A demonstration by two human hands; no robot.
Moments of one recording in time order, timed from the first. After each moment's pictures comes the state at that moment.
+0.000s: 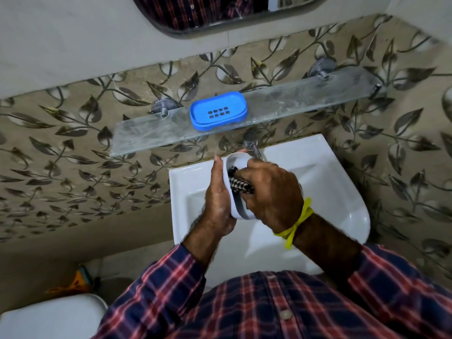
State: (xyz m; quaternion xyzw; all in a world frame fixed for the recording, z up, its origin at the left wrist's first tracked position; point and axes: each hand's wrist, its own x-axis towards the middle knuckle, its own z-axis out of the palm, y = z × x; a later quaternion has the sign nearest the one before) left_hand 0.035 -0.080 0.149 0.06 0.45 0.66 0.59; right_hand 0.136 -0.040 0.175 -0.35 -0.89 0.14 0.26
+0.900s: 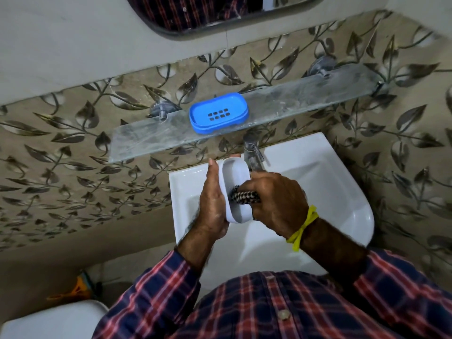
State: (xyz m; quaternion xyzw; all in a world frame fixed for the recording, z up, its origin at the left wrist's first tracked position) left_hand 0.014 -0.083 0.145 0.07 0.51 0.64 0.57; right_hand 0.138 -0.037 0.161 -0.35 -0.91 0.19 0.13
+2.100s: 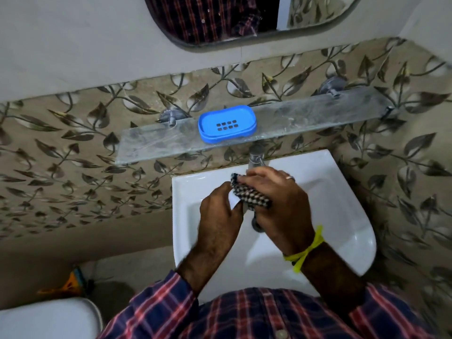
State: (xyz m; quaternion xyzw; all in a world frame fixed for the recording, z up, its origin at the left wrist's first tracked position) left_hand 0.021 -0.101 0.144 0.45 0.78 0.43 0.12; right_hand 0.137 -0.038 0.175 -0.33 -0.85 0.20 0.35
